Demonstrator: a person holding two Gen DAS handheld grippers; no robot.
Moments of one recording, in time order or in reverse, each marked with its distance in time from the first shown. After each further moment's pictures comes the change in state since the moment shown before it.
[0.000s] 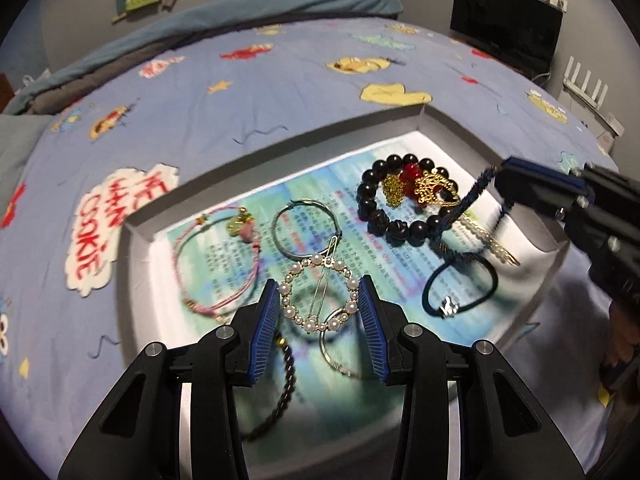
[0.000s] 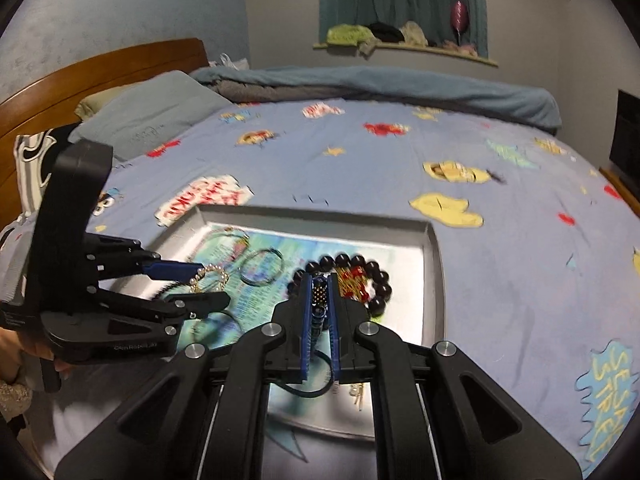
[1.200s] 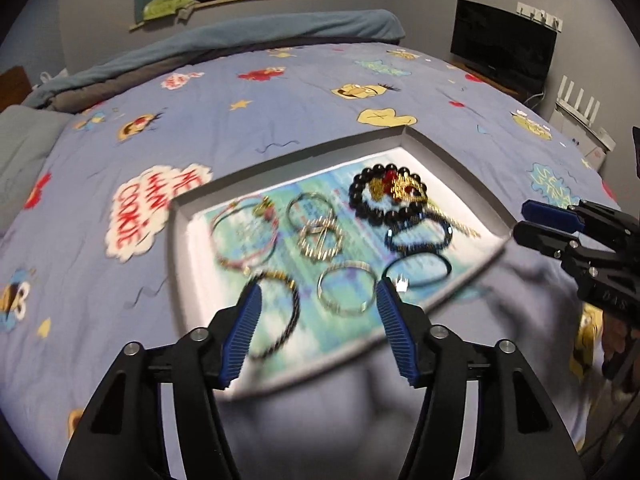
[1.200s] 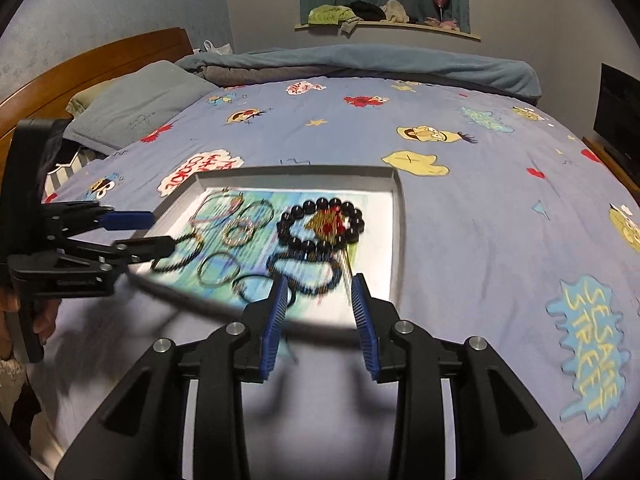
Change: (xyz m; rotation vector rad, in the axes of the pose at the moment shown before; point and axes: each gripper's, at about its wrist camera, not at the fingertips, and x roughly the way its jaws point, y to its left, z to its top) left arm -0.076 0.000 -0.043 -0.040 -0.095 0.022; right arm -0.059 -0.004 -0.036 0.049 0.076 -0.027
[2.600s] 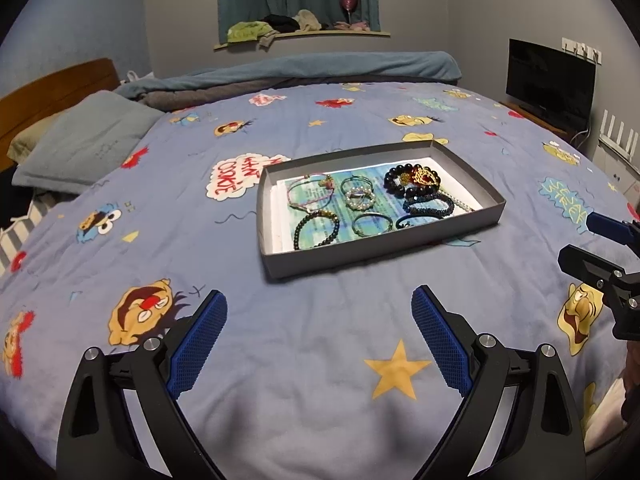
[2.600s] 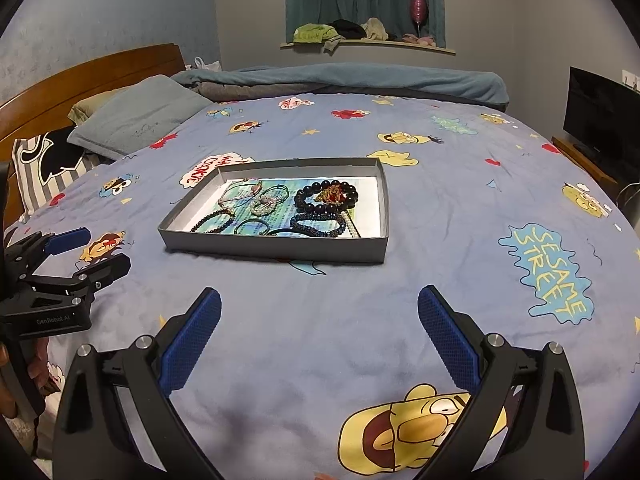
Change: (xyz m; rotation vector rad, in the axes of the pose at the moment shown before) left arm -0.090 -0.037 -0.084 -0.135 -0.144 0.241; right arm -0.084 0.034 -0.056 0.031 -0.070 -0.072
